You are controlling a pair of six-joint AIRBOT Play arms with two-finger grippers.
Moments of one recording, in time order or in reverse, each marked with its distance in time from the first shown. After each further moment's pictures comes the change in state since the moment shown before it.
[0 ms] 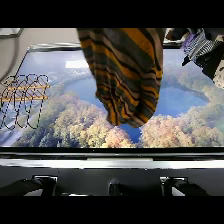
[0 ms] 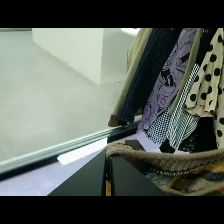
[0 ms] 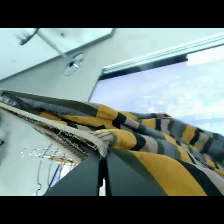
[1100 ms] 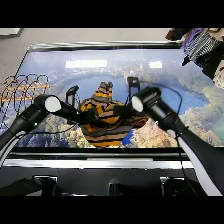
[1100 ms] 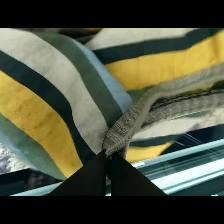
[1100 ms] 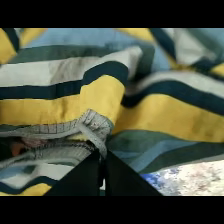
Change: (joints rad) left arm -0.102 0.031 -0.937 -0.008 -0.338 -0.568; right arm 0.542 -0.175 -0.686 -0.698 0.050 0.385
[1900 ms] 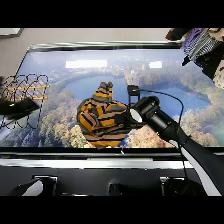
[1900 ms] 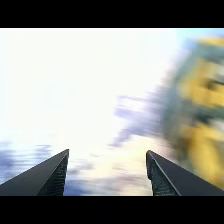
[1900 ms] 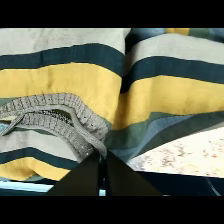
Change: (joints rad) left arm 0.847 0.219 -0.039 0.082 -0.107 0.420; right arm 0.058 0.079 -0.087 -0.050 0.047 0.074
